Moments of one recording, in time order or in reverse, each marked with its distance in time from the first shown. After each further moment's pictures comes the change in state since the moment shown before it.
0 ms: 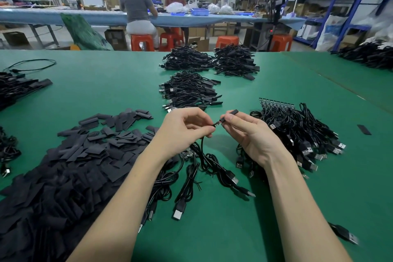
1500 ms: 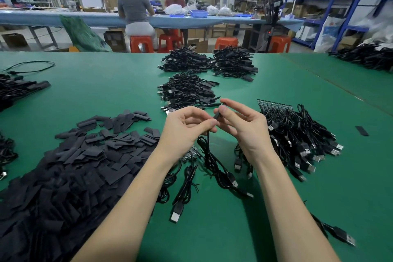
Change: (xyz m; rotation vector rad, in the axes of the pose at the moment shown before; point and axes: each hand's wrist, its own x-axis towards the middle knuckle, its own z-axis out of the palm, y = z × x) left_hand 0.003 -0.002 0.021 -0.340 0.191 -0.006; right_hand -0.001 0.004 0.017 -0.162 0.032 -0.292
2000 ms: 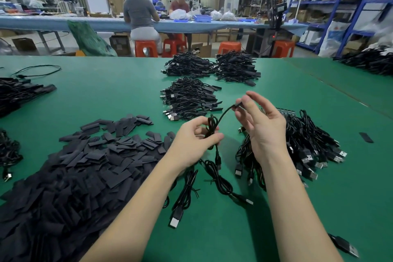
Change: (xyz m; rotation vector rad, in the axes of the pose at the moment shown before) left_hand -0.002 -0.003 0.011 0.203 -0.056 -0.212; right_hand 0.009 -0.021 -0.007 0.194 0.218 -0.088
